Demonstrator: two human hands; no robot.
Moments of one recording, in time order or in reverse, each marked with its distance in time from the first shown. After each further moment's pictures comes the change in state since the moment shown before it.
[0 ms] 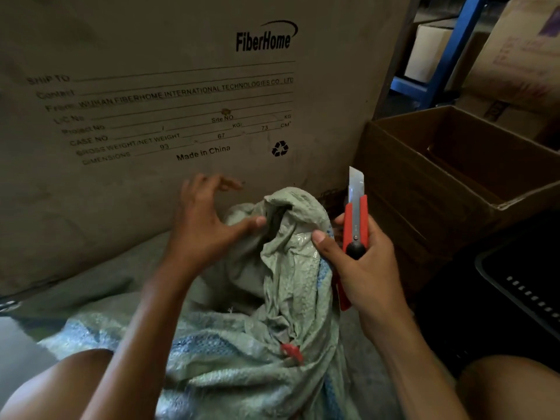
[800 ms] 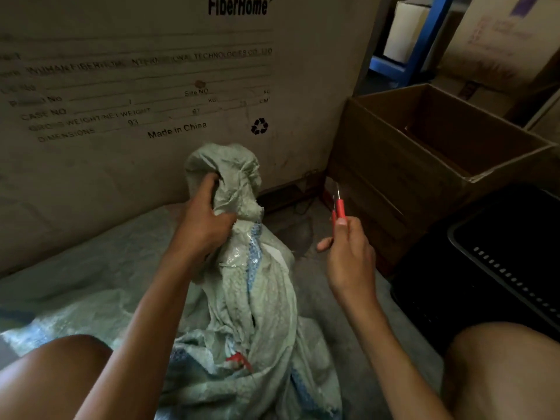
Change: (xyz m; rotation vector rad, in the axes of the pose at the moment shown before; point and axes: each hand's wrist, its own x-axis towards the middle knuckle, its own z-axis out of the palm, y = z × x) left_hand -0.006 -0.007 0.043 -0.394 -0.087 -0.193; right_hand 0.001 0.043 -0.001 -0.430 0.263 0.087
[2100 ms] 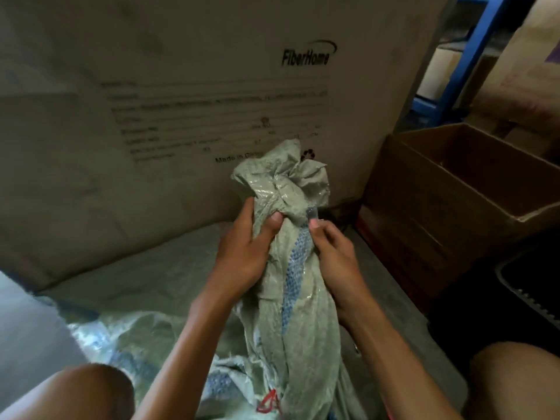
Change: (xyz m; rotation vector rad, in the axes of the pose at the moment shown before) left_hand -0.036 0.010 -0.042 -0.053 0.033 0.049; right_hand -0.017 -0.056 0.067 0.595 -0.399 0.069
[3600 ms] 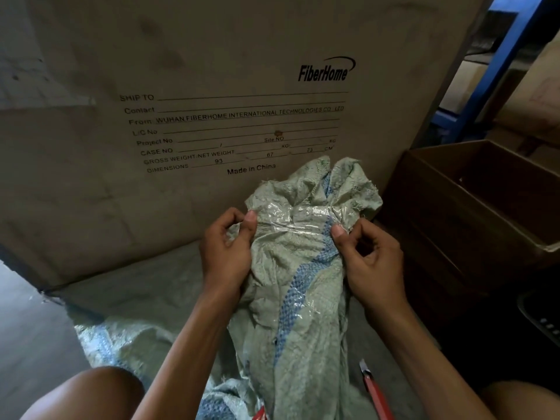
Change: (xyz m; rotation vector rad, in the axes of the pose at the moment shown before) left_hand 0.025 -0.015 -0.008 -0.367 0.292 -0.114; right_hand 0.020 -0.025 -0.025 -0.351 0.113 -0.458
